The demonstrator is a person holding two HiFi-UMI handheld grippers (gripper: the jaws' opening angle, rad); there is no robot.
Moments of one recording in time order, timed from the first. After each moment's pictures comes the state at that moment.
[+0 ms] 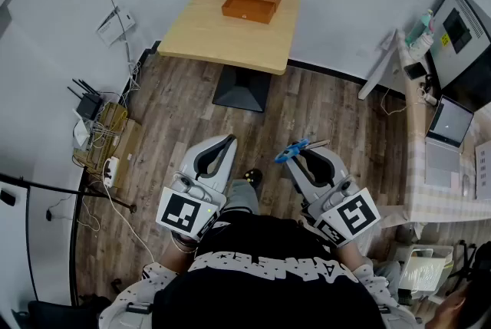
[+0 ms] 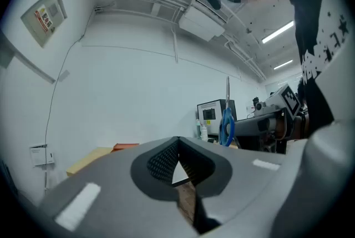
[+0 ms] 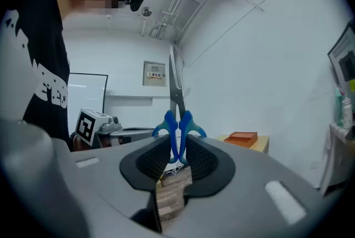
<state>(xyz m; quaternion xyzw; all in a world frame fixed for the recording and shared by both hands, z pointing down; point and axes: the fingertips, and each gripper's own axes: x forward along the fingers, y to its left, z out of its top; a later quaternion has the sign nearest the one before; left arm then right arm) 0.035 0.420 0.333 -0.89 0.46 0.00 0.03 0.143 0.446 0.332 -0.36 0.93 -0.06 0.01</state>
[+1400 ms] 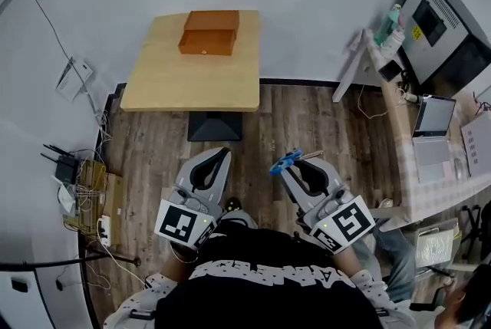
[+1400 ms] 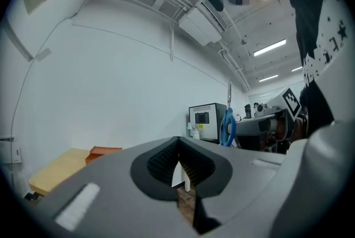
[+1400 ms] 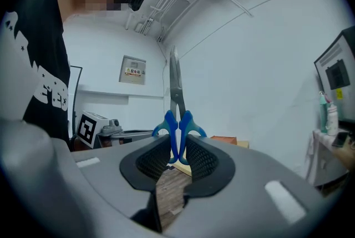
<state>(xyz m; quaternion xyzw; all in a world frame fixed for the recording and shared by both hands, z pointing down) 0.055 0.282 0.337 -0.94 0.35 0.02 0.01 0.156 0.332 0.330 -0.46 0.88 -0.05 0.01</state>
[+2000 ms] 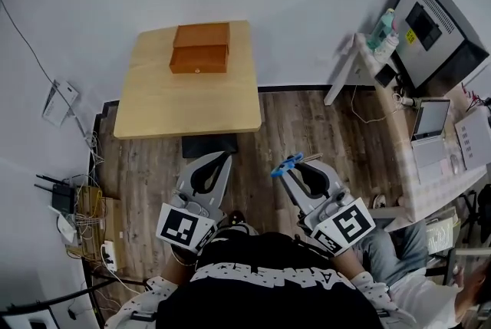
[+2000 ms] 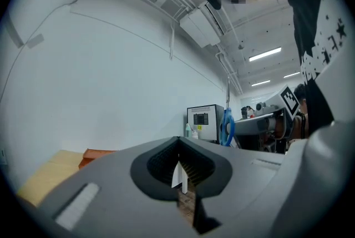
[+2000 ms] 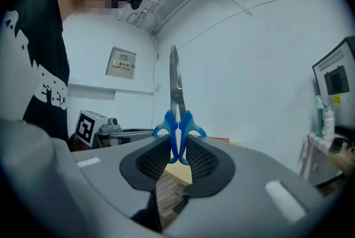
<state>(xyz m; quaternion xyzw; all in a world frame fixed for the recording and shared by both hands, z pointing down) 0.044 0.203 0.336 -0.95 0.30 0.00 -0.01 0.139 0.258 0.324 -0.51 0.86 -0.06 -0.01</state>
